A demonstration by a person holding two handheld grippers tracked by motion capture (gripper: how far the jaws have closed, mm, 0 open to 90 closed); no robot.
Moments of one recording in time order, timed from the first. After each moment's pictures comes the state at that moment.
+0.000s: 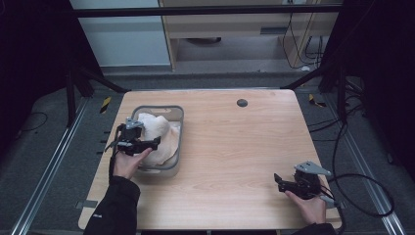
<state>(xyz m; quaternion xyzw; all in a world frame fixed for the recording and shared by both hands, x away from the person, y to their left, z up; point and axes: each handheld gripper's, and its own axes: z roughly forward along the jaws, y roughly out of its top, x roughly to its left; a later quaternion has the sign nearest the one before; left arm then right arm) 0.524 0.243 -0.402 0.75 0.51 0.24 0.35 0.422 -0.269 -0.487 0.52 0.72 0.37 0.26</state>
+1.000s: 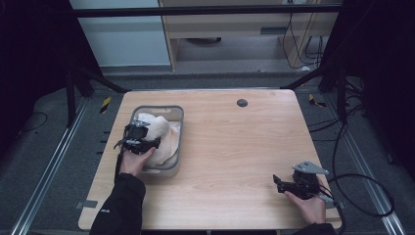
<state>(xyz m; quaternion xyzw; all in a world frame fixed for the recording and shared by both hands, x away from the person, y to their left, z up) 0.539 0.234 -0.418 0.76 0.53 0.23 0.29 0.423 -0.267 -0.490 0.52 0.74 0.36 0.25</state>
